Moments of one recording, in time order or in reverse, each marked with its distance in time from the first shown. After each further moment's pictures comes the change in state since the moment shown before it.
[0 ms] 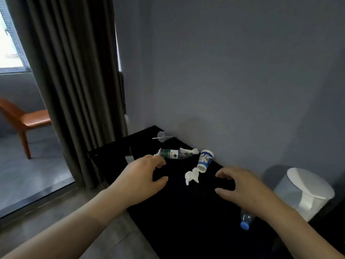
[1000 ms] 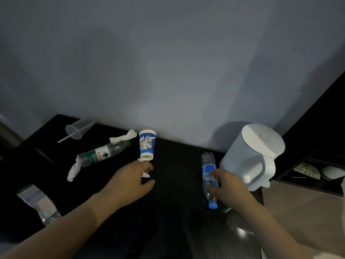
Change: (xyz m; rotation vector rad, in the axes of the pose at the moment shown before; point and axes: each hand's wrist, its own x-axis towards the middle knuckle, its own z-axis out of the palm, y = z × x) left_hand 0.236 -0.012 0.191 -0.075 -0.528 0.309; right_hand 0.067 0.167 0.085 0.156 -0.010 0.817
